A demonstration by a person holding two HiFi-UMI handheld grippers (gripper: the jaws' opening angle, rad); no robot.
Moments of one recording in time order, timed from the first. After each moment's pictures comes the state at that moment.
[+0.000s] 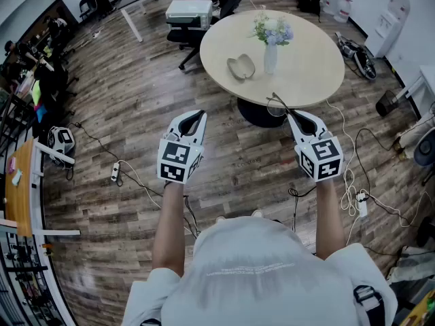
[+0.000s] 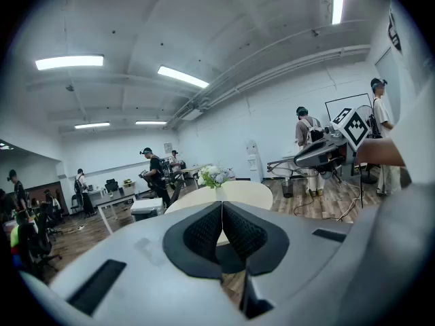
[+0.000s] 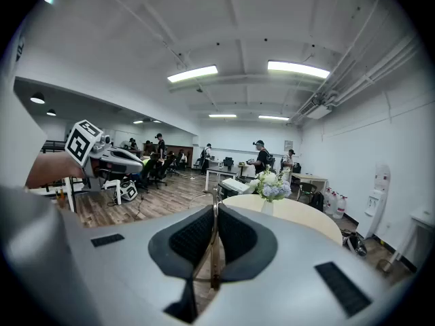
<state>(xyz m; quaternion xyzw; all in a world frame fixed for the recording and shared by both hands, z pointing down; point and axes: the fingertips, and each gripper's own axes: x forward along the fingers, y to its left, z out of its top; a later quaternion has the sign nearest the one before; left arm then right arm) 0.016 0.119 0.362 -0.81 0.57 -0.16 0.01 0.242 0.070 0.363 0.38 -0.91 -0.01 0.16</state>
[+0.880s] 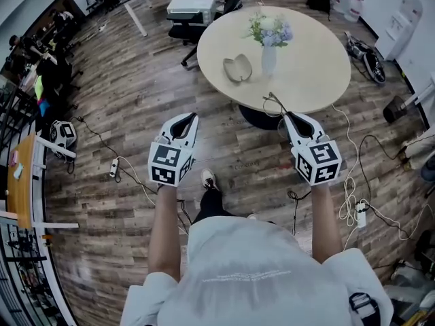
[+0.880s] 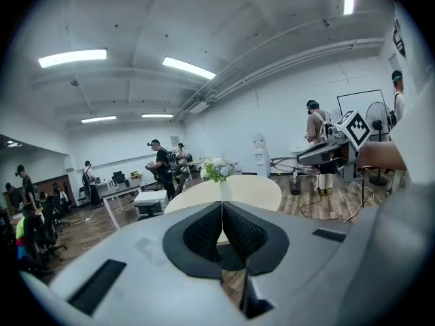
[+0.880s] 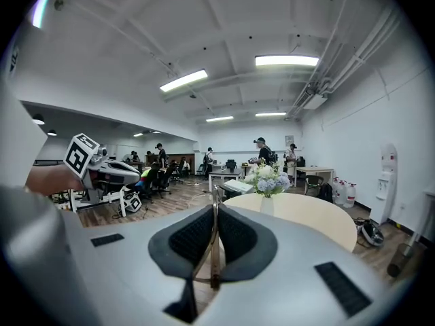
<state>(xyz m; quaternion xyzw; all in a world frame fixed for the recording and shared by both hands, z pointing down) 0.037 0.072 0.385 -0.79 0.60 -0.17 -0.01 0.270 0.010 0.385 0.36 -0.92 0.03 0.12</state>
